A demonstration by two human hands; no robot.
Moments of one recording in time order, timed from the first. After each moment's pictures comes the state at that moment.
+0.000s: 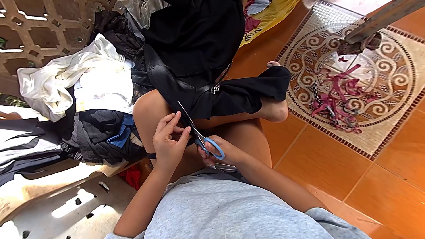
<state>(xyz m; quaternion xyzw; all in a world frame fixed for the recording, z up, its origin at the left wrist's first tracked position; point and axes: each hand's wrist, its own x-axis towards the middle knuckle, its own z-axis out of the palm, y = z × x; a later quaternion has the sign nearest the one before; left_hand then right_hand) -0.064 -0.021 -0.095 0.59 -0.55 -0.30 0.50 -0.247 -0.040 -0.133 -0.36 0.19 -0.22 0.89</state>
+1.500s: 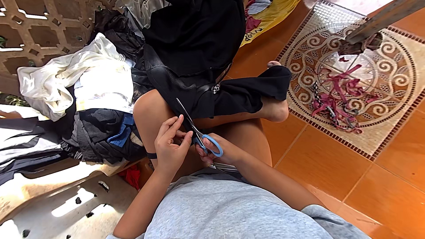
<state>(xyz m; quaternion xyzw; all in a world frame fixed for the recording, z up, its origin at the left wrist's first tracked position) -0.064 -0.013 -0.097 0.59 -0.57 -0.29 0.49 -0.240 -0.044 -0.128 -0.36 0.20 -0.22 0.88</state>
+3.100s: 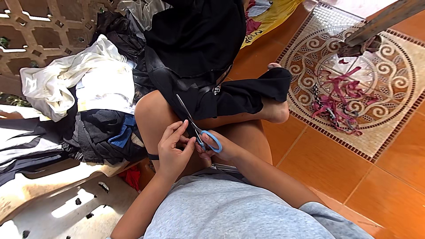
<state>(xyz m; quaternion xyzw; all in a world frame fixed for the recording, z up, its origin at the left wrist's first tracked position) -0.065 -0.005 -0.093 0.58 -0.58 -0.32 0.48 -0.233 -0.053 -0.129 -0.34 0.19 -0.23 0.89</state>
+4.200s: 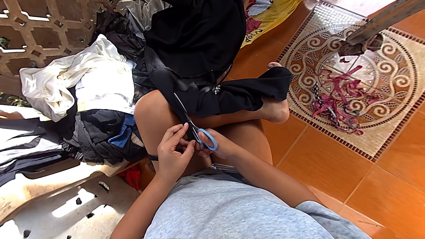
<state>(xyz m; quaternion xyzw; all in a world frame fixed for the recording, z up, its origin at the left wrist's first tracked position) -0.064 0.001 -0.091 0.58 -0.58 -0.33 0.47 -0.229 -0.055 -0.120 -0.32 0.26 -0.21 0.88</state>
